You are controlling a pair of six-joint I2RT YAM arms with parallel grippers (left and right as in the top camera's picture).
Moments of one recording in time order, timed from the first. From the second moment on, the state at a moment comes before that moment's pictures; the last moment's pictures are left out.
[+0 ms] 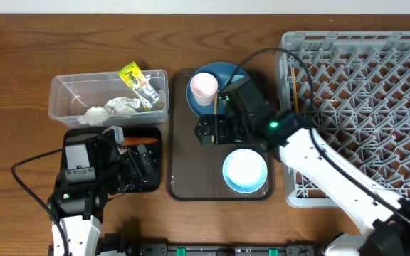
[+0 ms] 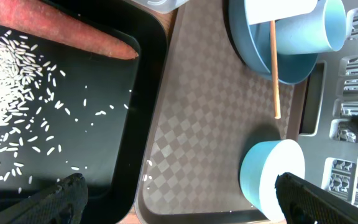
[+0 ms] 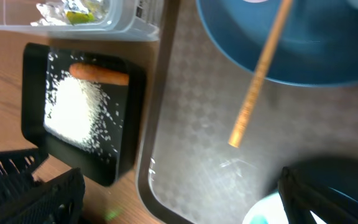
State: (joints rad) left arm 0.12 0.86 0.64 -0.80 0.49 -0.41; right arm 0.68 1.59 1.23 -0.61 -0.26 0.64
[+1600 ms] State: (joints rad) left arm 0.12 0.86 0.64 -0.80 0.49 -0.41; right arm 0.69 1.76 1.22 -0.58 -0.13 0.80
